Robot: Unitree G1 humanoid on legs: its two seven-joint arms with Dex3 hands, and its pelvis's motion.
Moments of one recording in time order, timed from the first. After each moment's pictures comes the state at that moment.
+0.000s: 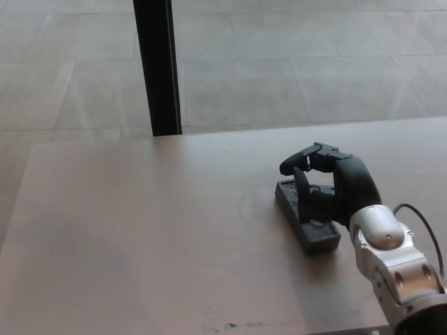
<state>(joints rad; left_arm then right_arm) 0.04 0.56 0.45 1.09 -0.18 -0.07 -0.16 -0.61 -0.13 0.11 0.51 0.02 0.20 -0.07</state>
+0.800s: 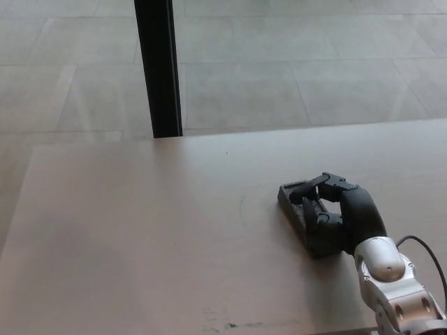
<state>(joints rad) 0.03 0.55 0.44 1.10 -0.18 -0.07 -0.16 -0.55 -0.12 0.11 0.65 -0.05 0.04 -0.09</state>
